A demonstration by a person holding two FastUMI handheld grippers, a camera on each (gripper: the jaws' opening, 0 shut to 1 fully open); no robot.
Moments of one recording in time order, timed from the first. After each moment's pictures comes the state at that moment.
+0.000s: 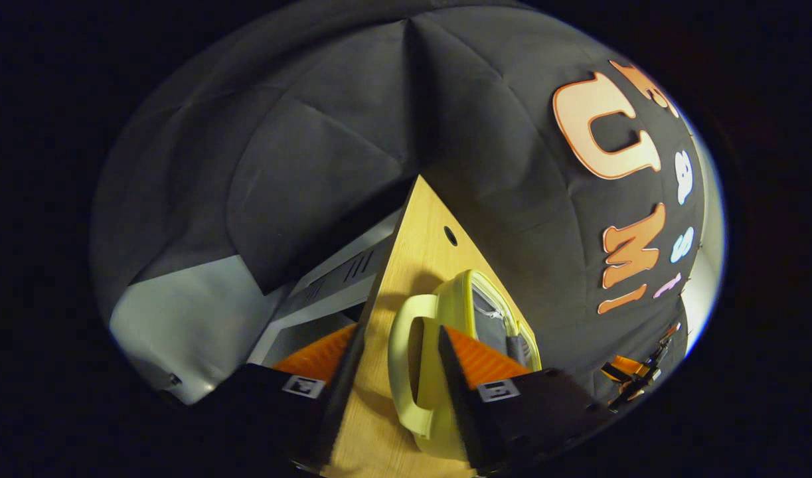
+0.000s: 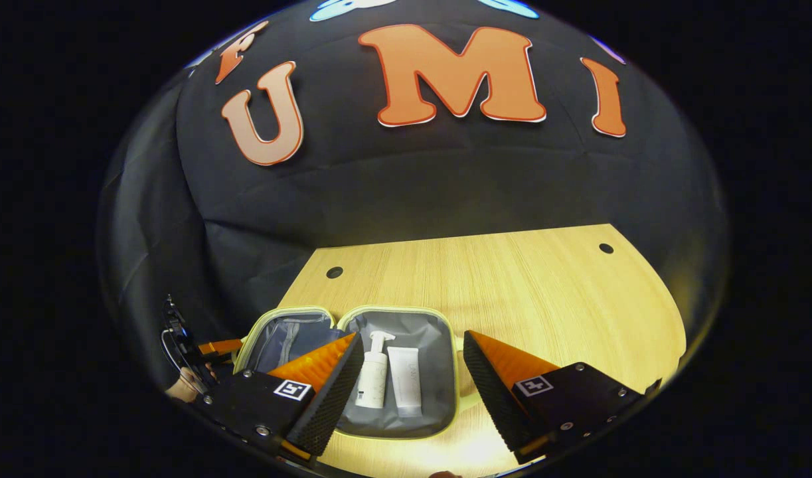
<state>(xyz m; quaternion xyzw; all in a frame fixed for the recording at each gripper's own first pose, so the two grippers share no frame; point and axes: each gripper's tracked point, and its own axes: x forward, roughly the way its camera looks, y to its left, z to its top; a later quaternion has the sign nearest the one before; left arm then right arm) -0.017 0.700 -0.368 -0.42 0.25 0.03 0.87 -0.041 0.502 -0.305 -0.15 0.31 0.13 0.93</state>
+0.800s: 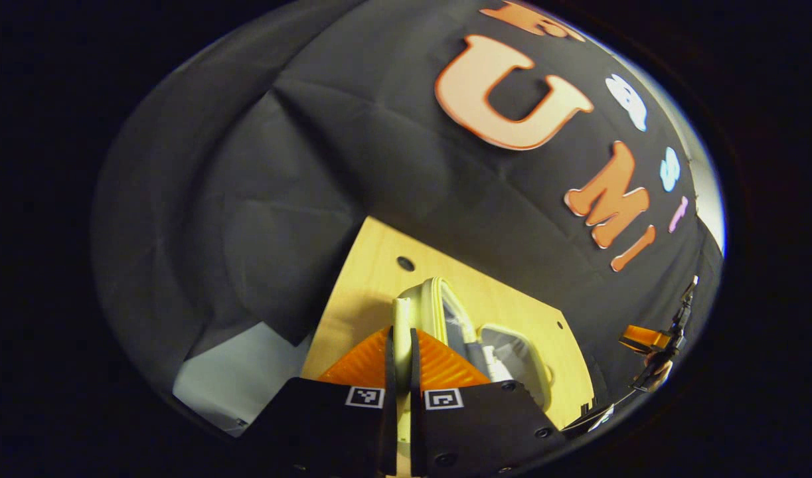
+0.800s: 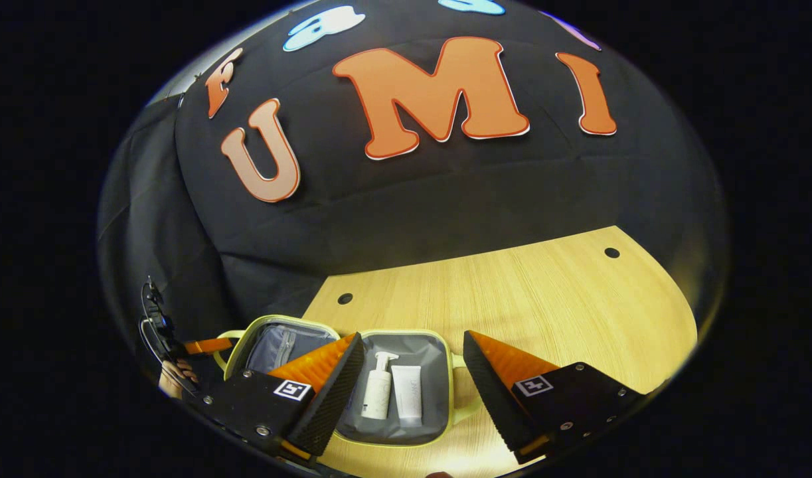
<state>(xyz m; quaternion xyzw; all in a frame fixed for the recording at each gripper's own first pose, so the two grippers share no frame) -0.015 0.617 -0.183 -0.23 0.22 0.02 0.95 -0.023 0.486 -0.254 -0.10 0.28 0.17 0.94</state>
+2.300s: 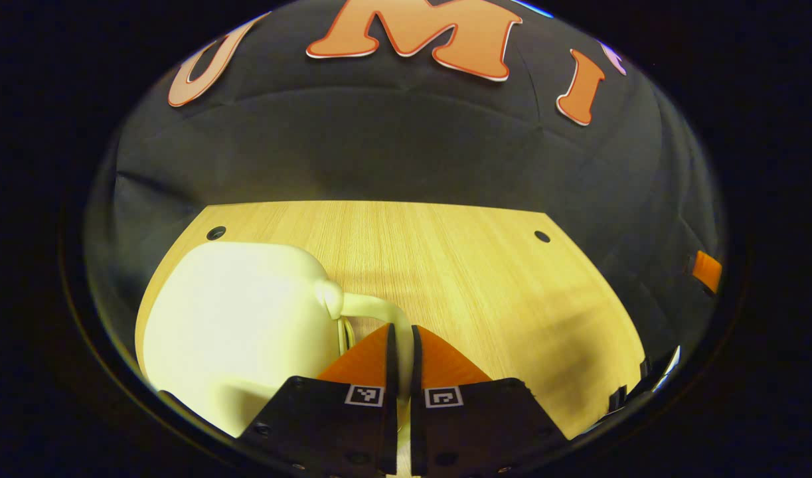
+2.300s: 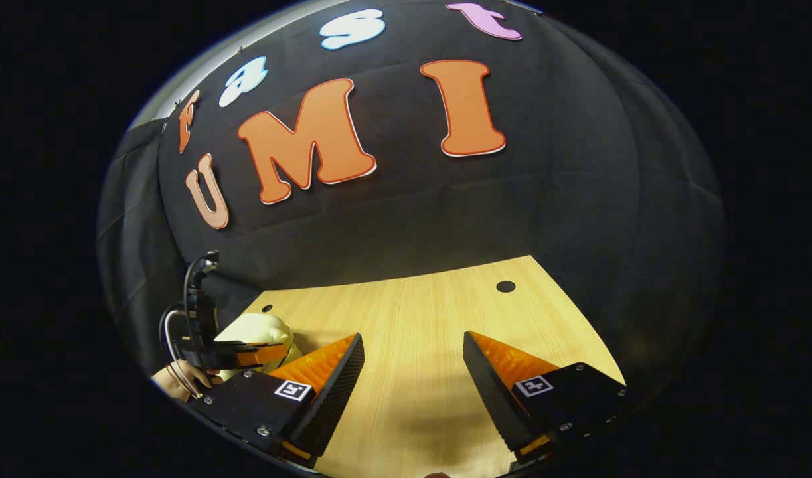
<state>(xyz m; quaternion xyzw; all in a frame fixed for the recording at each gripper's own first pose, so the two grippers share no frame) 0.154 0.134 -0.302 -0.03 0.34 0.01 0.94 0.047 0.174 -0.157 -0.12 0.21 0.13 0.96</state>
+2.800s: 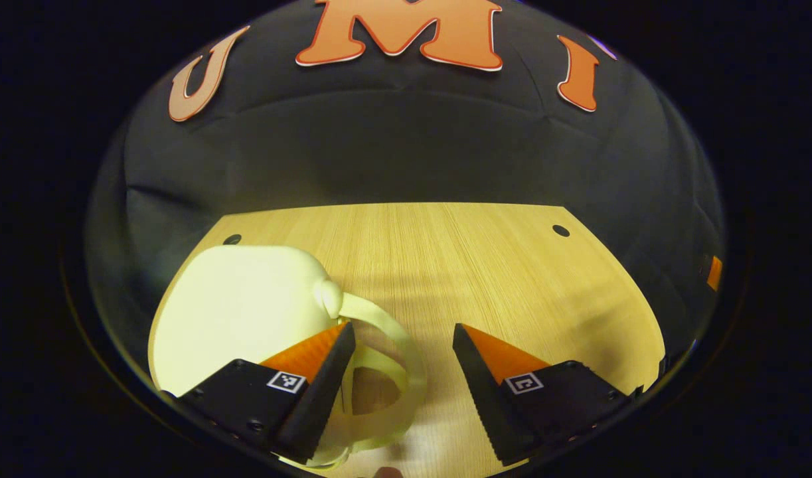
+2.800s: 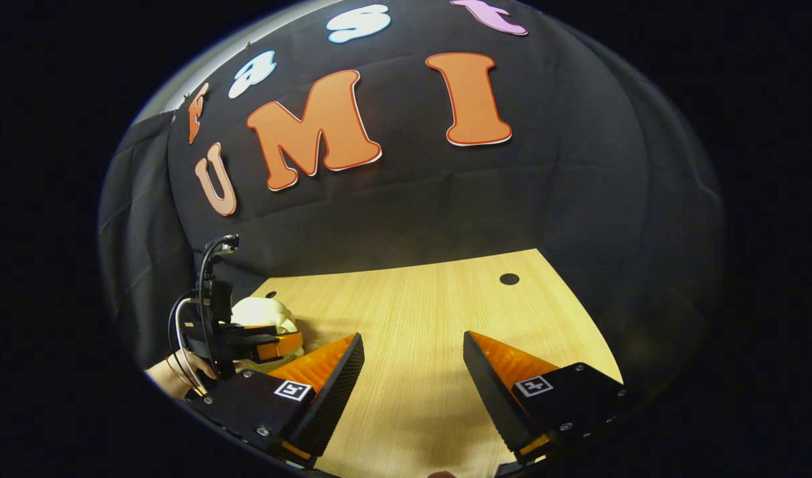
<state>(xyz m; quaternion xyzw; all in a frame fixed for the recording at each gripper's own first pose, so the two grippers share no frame) 0.153 0.122 -0.284 0.02 0.32 0.05 0.95 0.039 0.171 -0.166 -0.13 0.24 0.15 0.95</state>
